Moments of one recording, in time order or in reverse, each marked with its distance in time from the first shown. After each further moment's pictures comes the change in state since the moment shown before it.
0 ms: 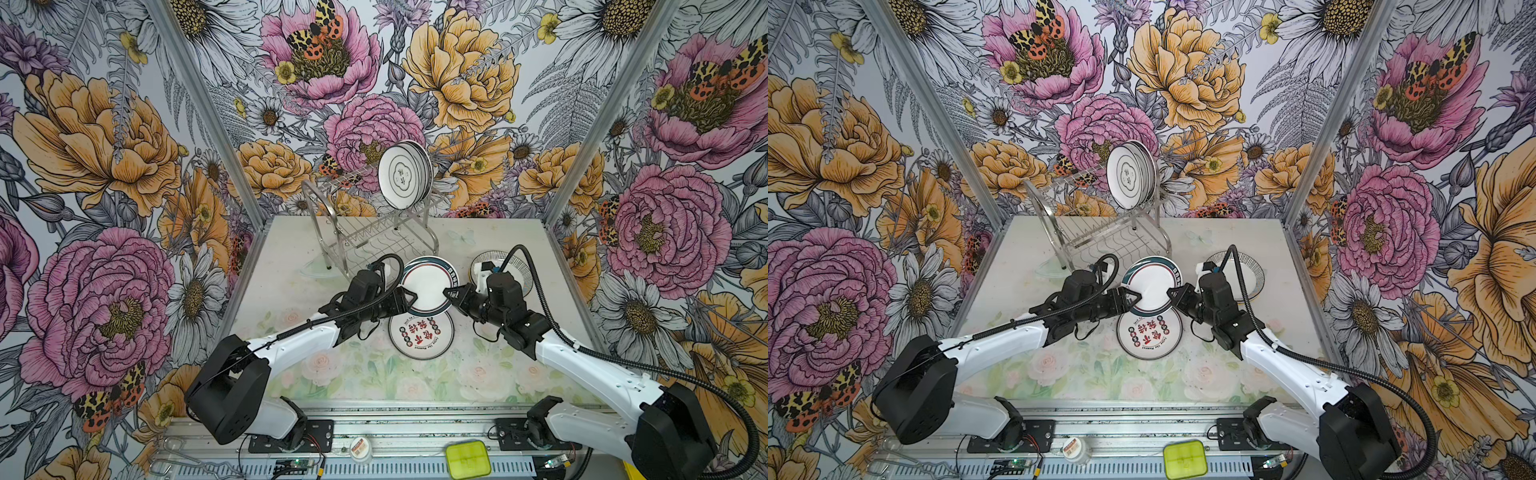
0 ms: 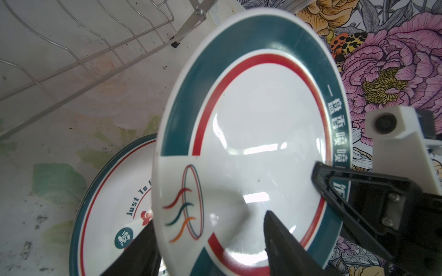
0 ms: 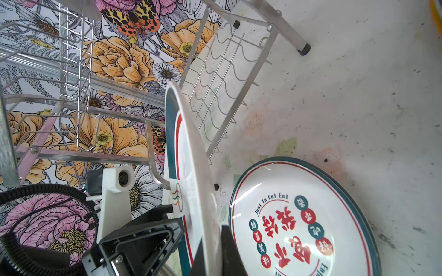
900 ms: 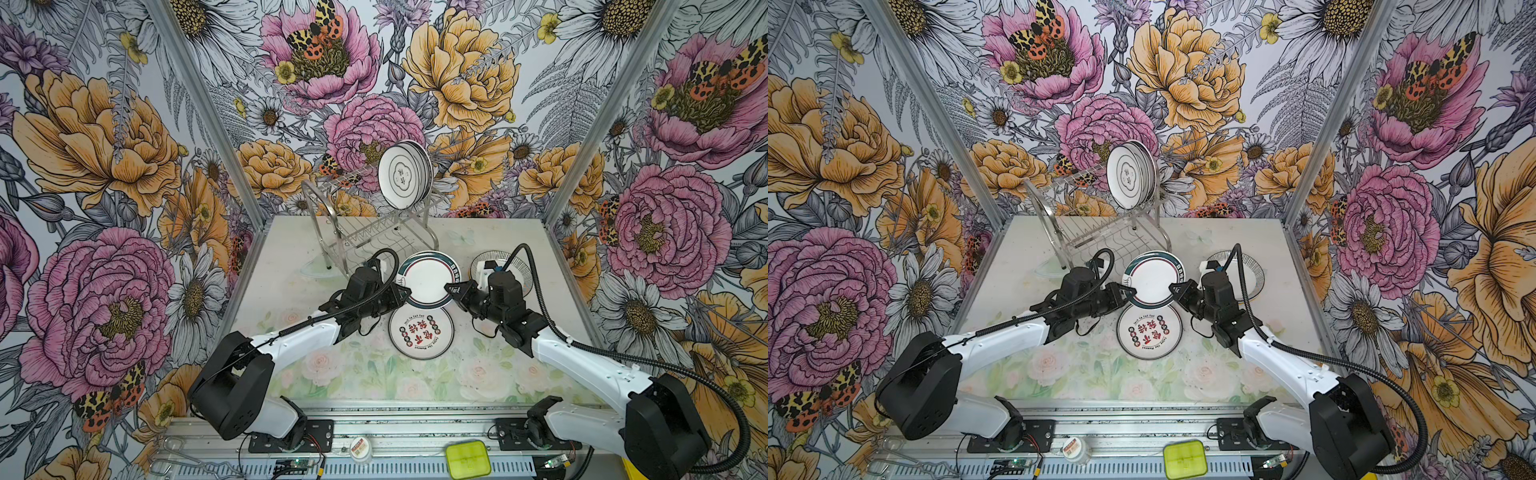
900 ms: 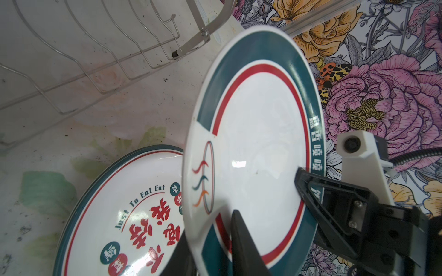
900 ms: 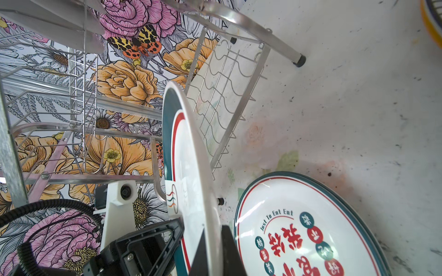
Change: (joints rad) left arm 0.018 0.020 0.004 0.056 -0.004 -0.106; right arm -0.026 0.051 -0.026 0.112 -0.007 0.060
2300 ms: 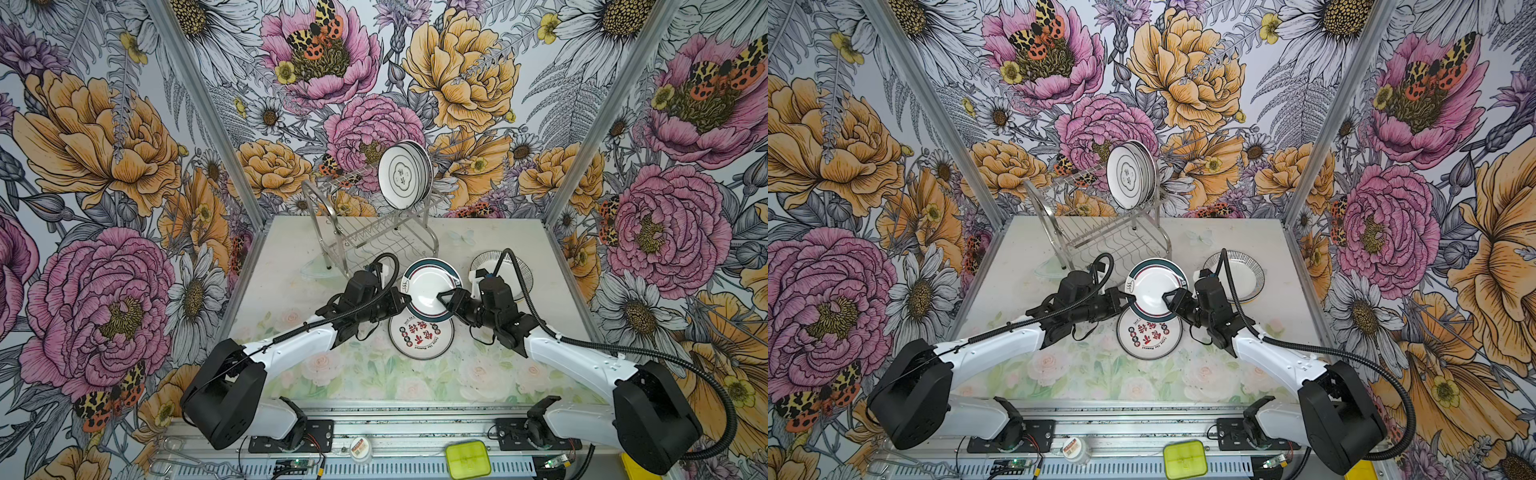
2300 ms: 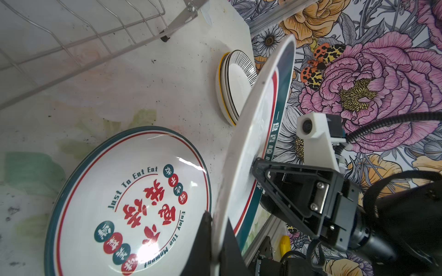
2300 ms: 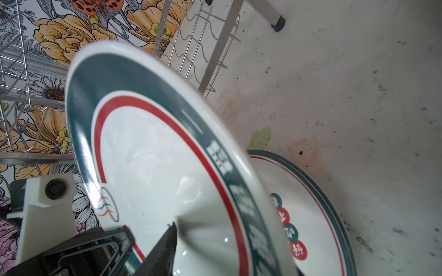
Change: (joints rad) left arm -0.012 -0.060 -0.041 -0.032 0.052 0.024; right arm 0.002 0.058 -0.037 -0.039 -0.016 -0.086
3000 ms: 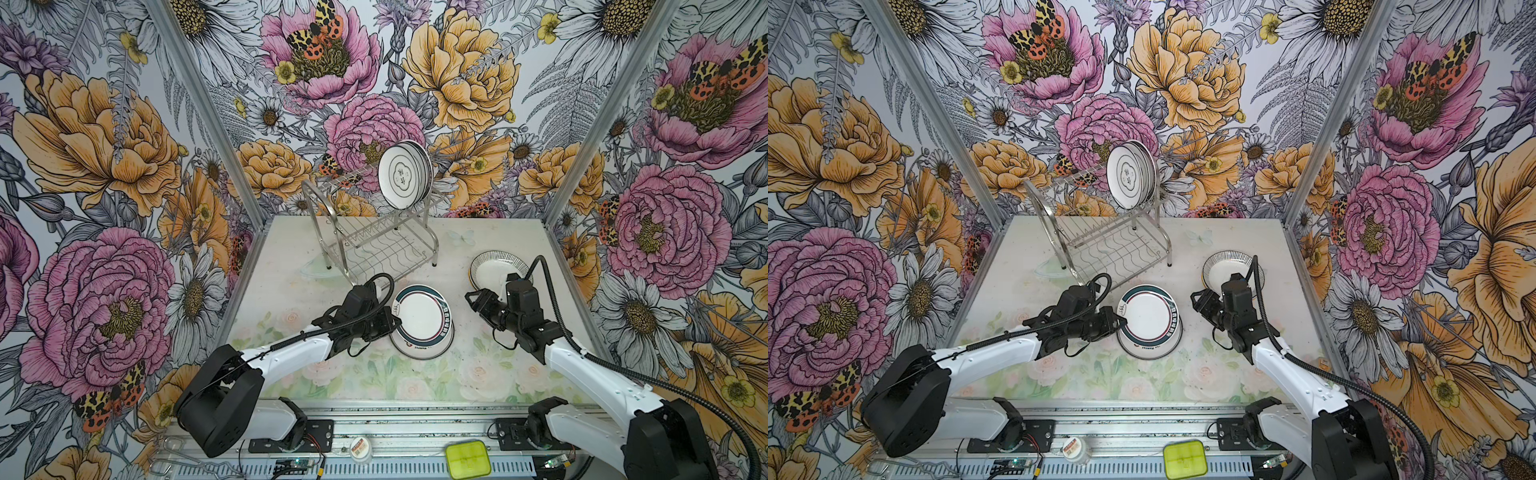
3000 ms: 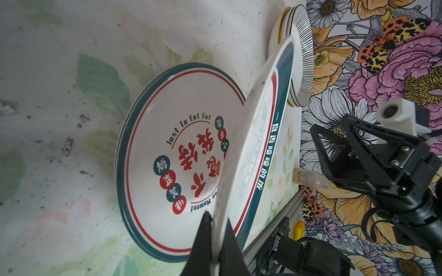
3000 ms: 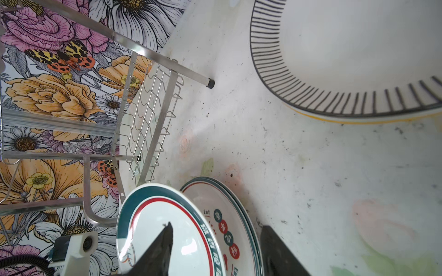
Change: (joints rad) left arm -0.002 -0.035 -0.111 -0.123 0.004 -0.050; right arm -0.183 -0.167 -0.064 -0.167 0.046 -0.078
